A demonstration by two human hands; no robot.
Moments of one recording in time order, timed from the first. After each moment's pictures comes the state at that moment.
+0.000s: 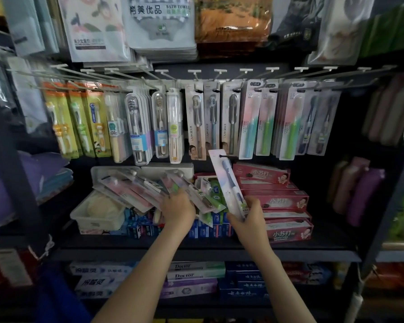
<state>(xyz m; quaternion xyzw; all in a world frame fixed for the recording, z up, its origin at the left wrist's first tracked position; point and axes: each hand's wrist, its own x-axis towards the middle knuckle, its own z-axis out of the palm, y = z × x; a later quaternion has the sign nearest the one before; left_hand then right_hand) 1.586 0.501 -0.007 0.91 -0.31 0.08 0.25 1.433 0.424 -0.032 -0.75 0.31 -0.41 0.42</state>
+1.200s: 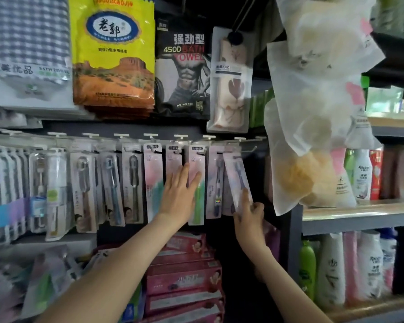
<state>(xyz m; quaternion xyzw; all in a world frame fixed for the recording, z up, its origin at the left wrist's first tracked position) 1.473 0.269 0.133 0.72 -0.56 0.35 0.20 1.320 0.161 0.065 -0.78 0.39 -0.48 0.09</state>
